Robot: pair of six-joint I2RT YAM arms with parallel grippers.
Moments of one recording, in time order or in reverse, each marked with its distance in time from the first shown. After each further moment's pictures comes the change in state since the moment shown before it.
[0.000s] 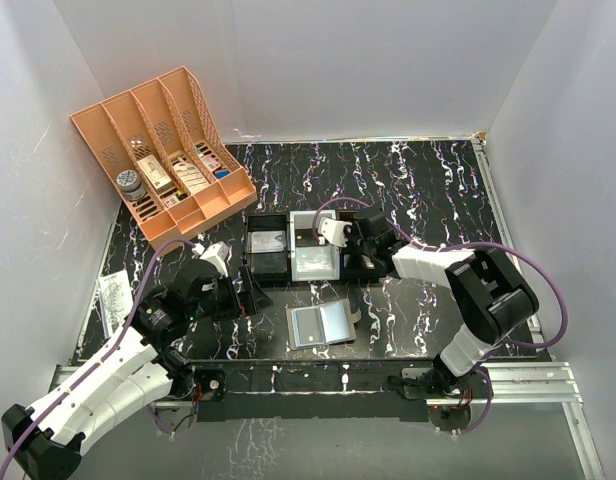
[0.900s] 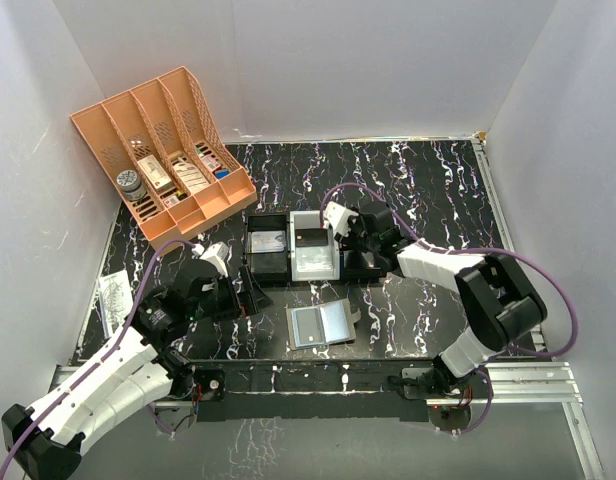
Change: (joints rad) left arm 0.000 0.000 0.000 -0.005 0.000 -0.004; right arm -0.016 -0.024 0.017 0.000 -0.019 0.138
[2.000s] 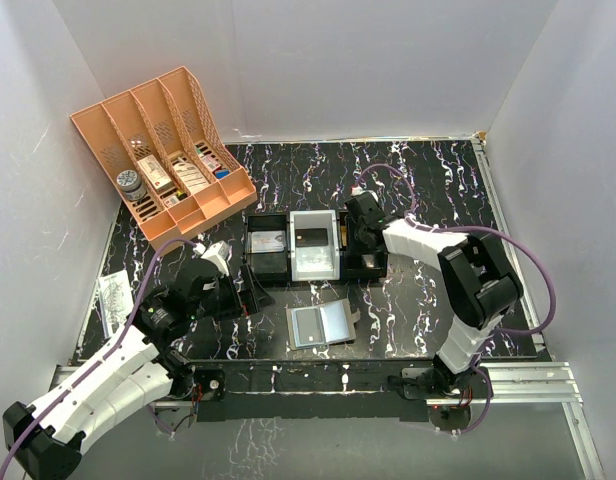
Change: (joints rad) left arm 0.000 0.012 -0.005 0.029 0.008 -0.014; right arm -0.005 0.127 0.243 -0.502 0.100 1.220
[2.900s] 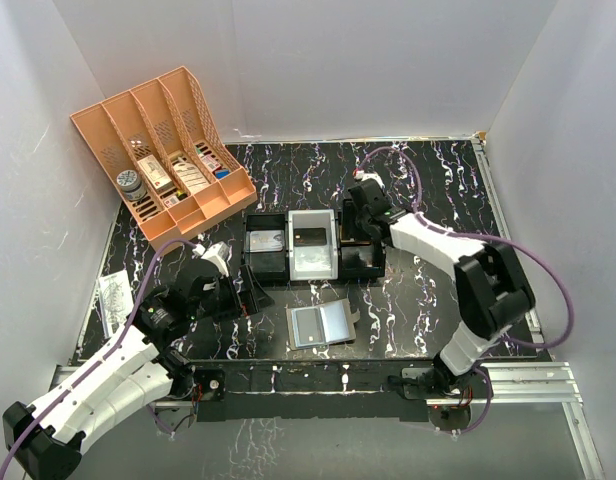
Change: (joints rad) left arm 0.000 0.000 0.000 -0.013 0.000 -0.009; right arm -0.002 -0.023 0.084 -0.015 0.028 0.014
